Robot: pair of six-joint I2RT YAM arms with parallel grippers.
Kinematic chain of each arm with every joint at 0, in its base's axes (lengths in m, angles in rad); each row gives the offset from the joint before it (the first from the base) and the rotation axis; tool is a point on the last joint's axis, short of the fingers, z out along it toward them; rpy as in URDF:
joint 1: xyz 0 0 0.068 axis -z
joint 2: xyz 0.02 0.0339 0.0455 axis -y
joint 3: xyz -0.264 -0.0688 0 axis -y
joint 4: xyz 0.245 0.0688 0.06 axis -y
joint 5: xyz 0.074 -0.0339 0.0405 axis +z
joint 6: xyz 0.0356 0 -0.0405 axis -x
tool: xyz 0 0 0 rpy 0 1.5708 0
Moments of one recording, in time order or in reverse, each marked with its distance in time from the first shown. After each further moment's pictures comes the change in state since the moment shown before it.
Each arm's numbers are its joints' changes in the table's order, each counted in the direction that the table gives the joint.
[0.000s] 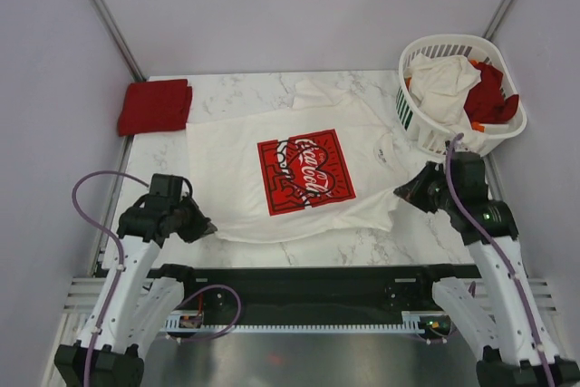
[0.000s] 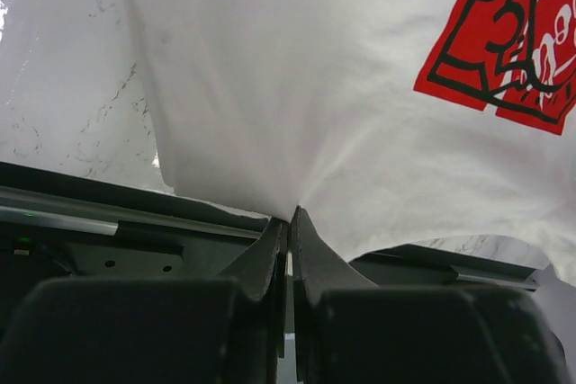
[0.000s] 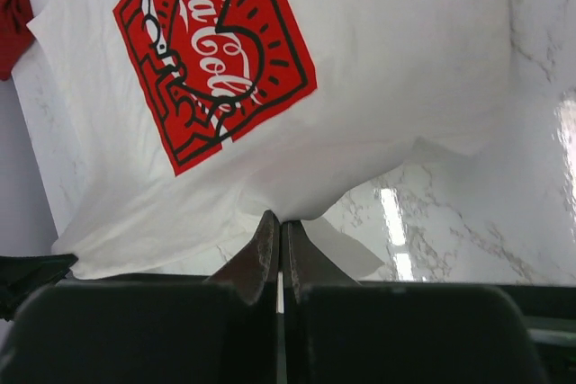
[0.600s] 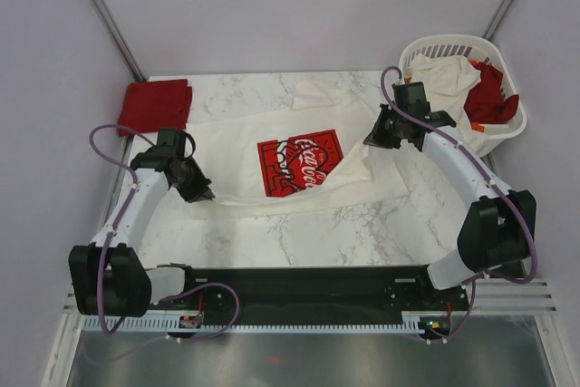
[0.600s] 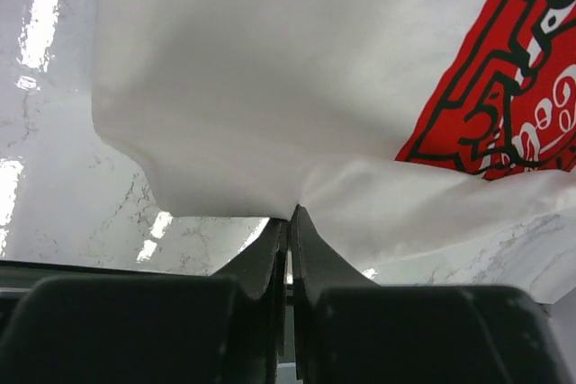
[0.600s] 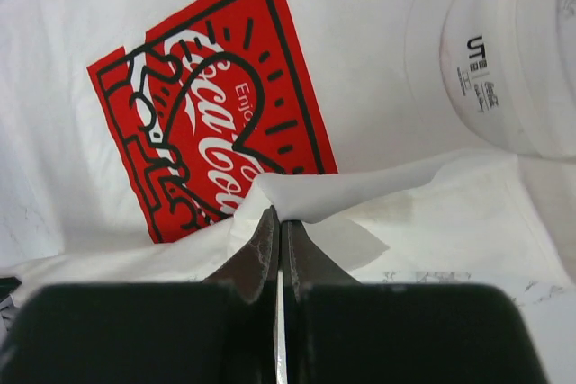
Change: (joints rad) left arm -0.081 -0.524 0.252 0.161 -0.002 -0.155; right arm -0.100 -0.851 0.395 0.308 -0.007 0.135
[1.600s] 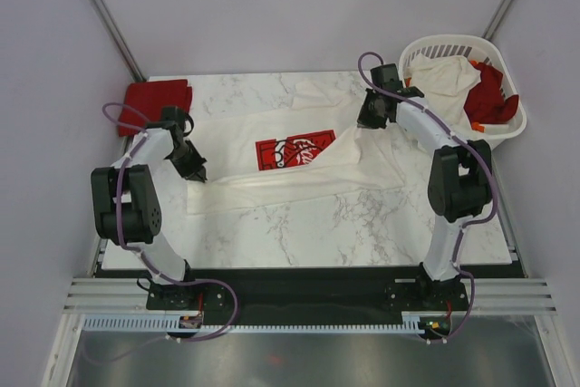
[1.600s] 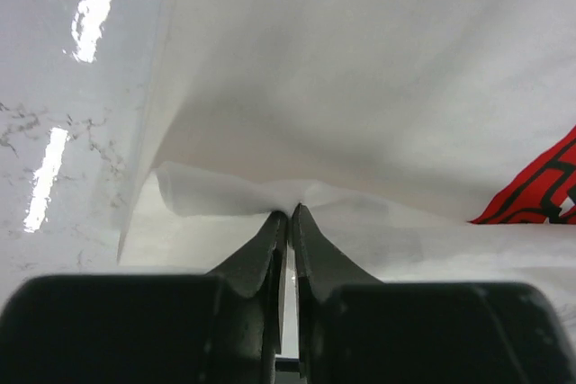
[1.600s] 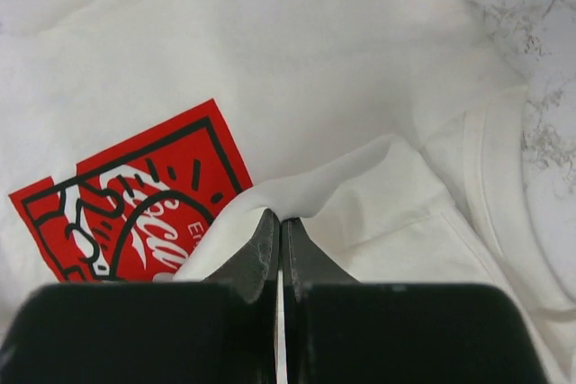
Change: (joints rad) left arm -0.107 -0.488 0.243 0.093 0.064 -0.103; right arm -0.016 -0.423 0.351 0.026 -0.177 0.013
